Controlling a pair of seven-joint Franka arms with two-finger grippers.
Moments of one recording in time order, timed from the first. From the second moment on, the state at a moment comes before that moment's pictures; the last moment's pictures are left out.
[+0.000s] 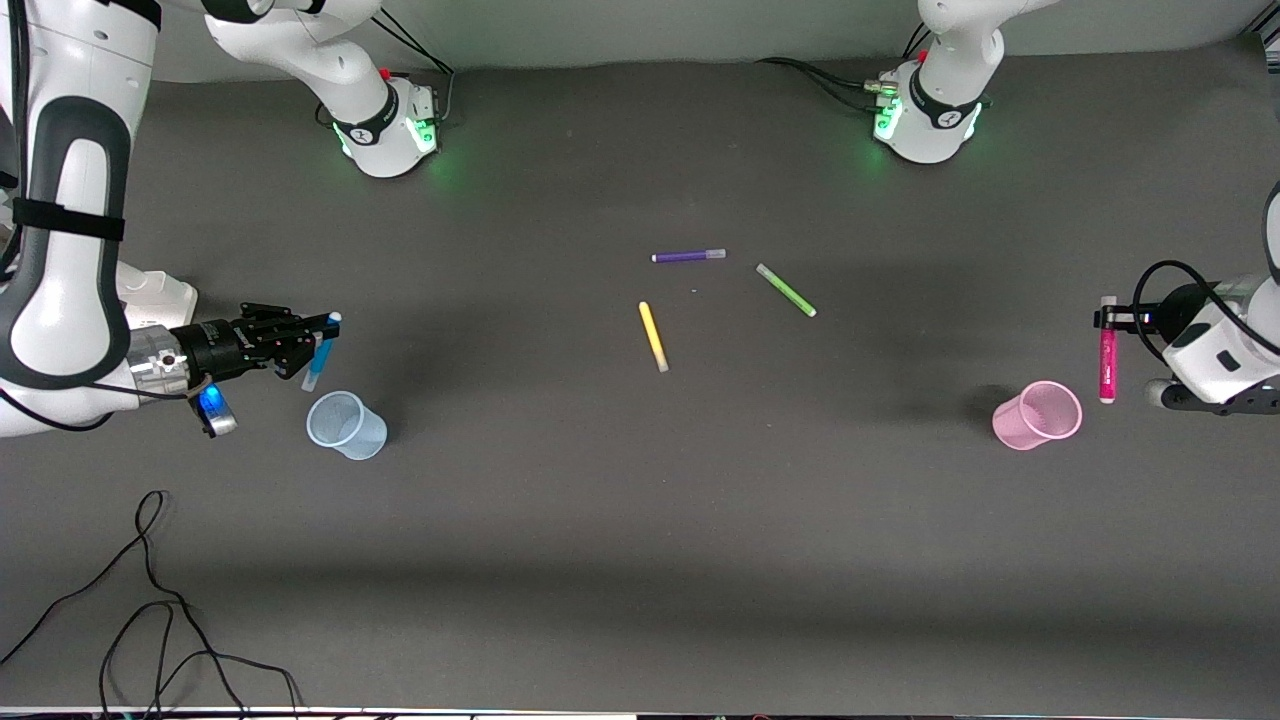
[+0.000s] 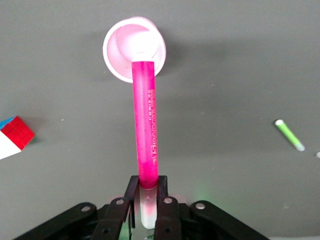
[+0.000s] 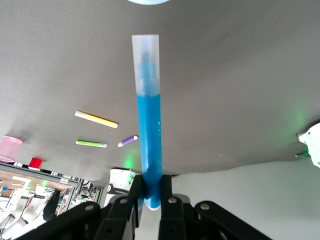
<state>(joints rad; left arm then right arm) 0.35 0.28 -0.28 -1.62 0.08 1.46 0.10 0.44 0.51 -0.74 -1.69 0.81 1.23 0.34</state>
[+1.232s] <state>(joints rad) 0.30 0.75 -0.29 -1.29 0.25 1.16 0.10 0.42 0.67 -0.73 -1.67 0.87 1.31 0.14</state>
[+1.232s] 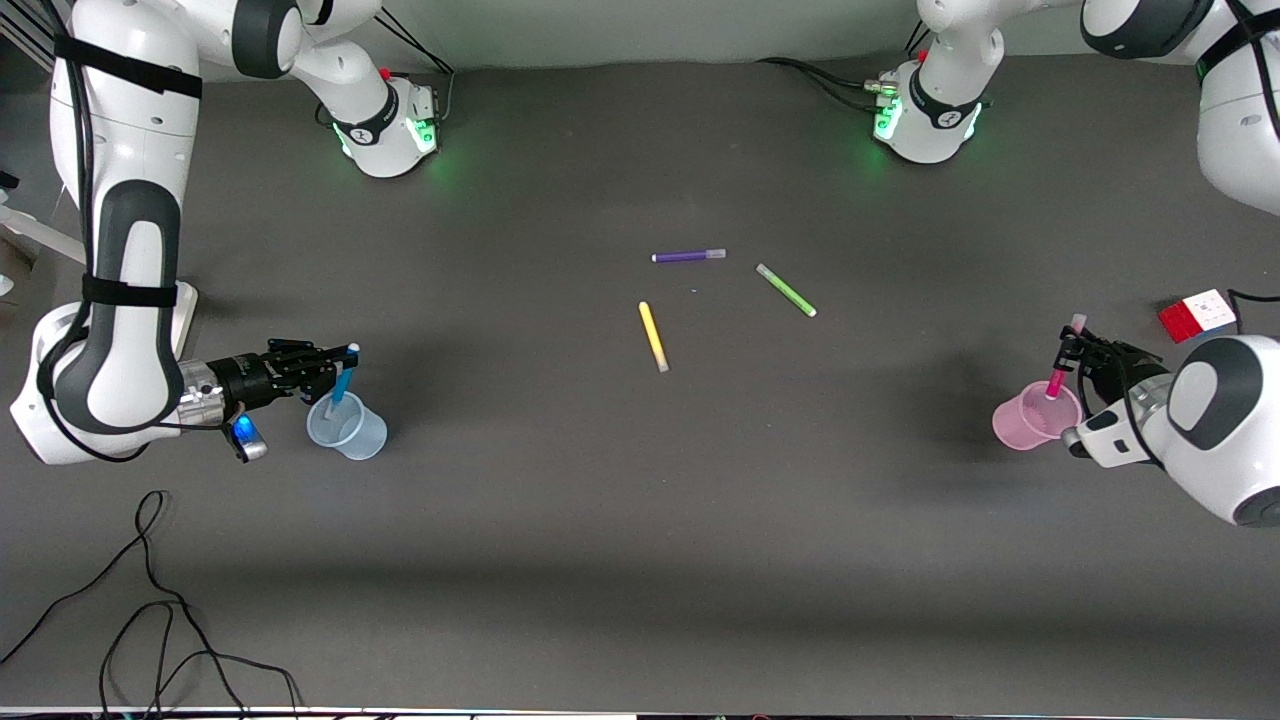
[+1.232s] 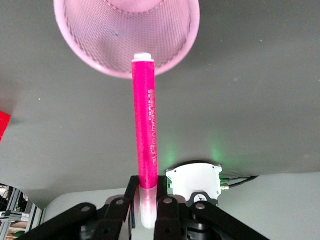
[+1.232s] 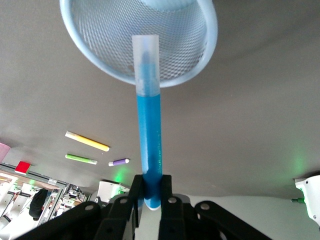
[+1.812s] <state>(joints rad) 0.29 0.80 -0.29 -1.27 0.27 1.27 0.10 0.42 0.69 -0.73 -1.67 0.88 1.33 0.12</state>
